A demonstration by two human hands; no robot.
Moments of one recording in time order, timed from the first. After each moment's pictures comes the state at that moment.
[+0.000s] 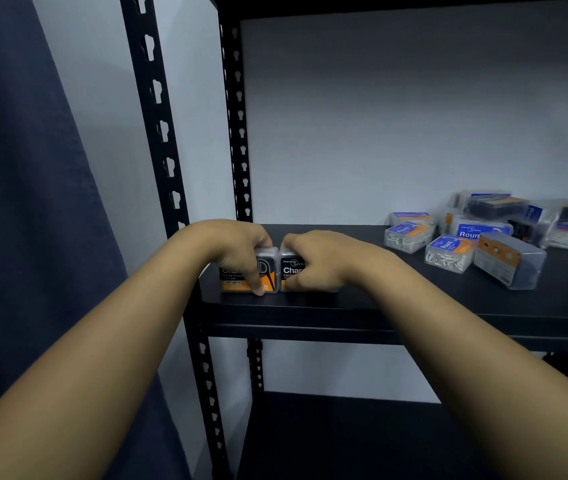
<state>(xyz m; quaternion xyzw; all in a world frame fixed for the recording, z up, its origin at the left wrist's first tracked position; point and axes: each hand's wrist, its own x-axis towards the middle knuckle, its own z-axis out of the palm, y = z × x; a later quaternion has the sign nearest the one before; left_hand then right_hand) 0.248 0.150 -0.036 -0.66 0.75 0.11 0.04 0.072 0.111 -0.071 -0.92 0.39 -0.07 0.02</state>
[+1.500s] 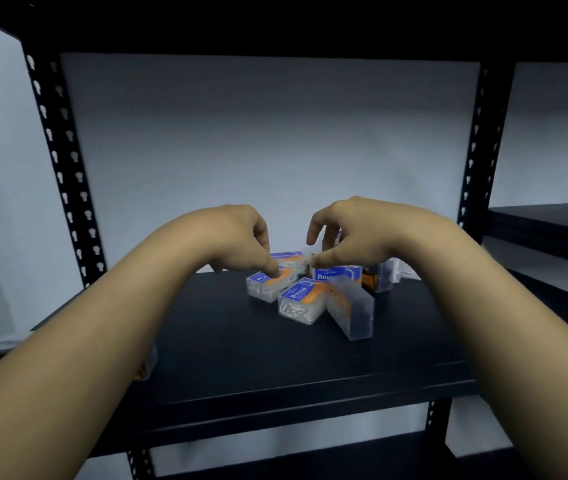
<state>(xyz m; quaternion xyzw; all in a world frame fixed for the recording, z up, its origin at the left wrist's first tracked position) 0.019 0.091 0.027 -0.63 0.77 0.05 -0.10 -0.186 0.076 0.023 -0.83 0.55 -0.10 -0.01</state>
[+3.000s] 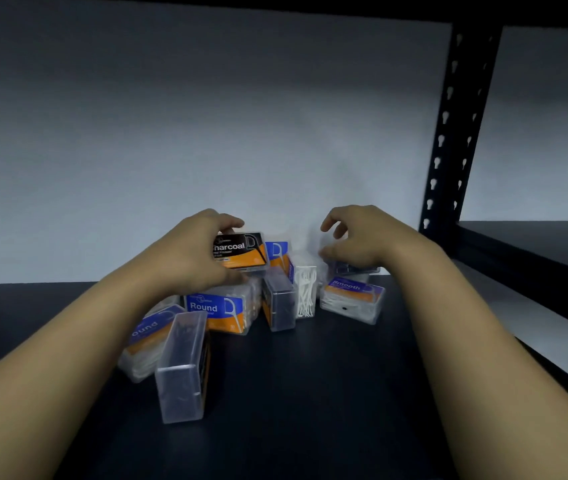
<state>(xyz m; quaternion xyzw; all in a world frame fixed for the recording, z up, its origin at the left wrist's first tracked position) -0.126 -0.036 -0.029 -0.59 0.76 0.01 -0.27 -0.386 -0.088 -0.015 -0.78 0.59 -0.22 0.04</state>
